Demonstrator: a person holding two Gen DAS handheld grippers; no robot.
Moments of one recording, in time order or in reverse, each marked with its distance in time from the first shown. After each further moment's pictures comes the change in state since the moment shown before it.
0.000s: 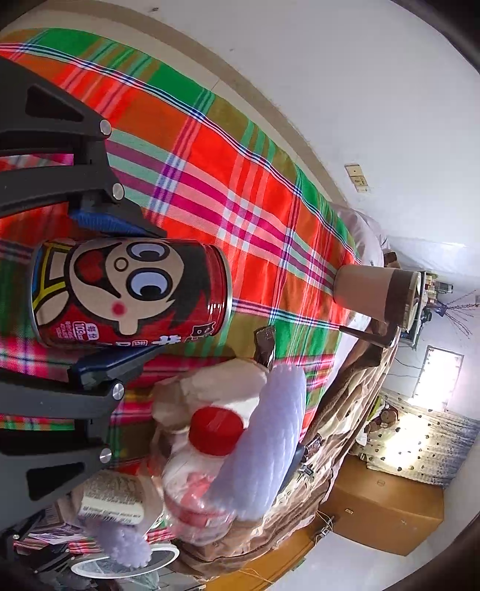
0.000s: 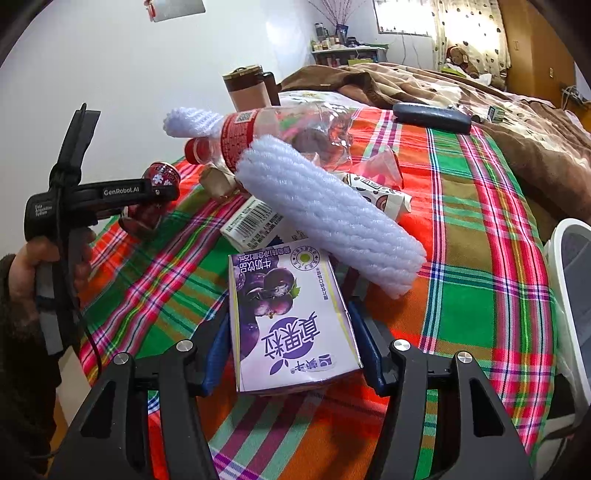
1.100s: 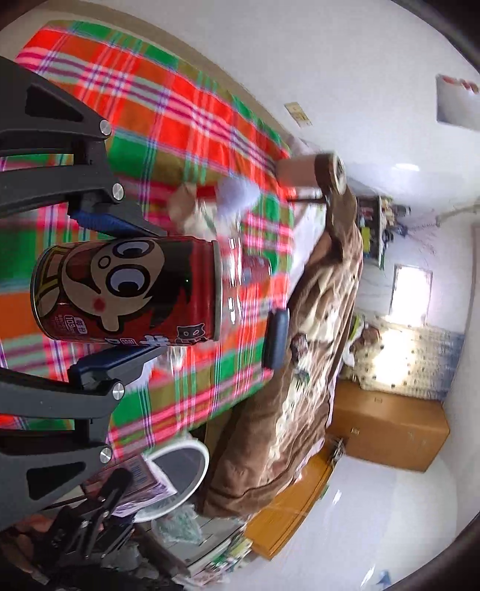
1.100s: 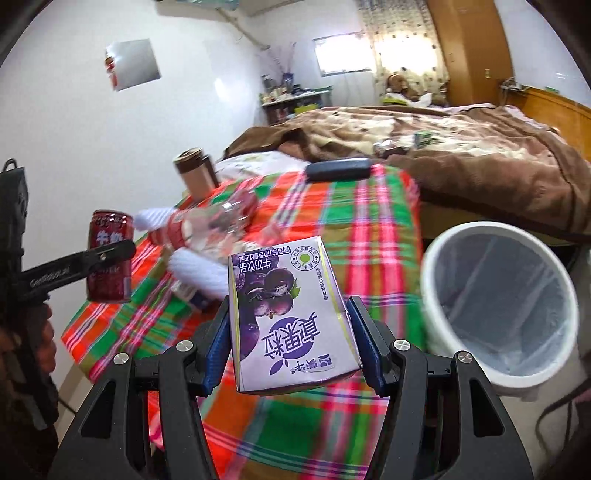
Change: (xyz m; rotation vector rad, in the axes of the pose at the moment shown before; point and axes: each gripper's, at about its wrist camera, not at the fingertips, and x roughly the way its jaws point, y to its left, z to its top) left arm -0.112 -0.144 -0.036 0.209 -0.136 -0.198; right arm -0.098 -0.080 -0.007 0.156 -0.214 -0.141
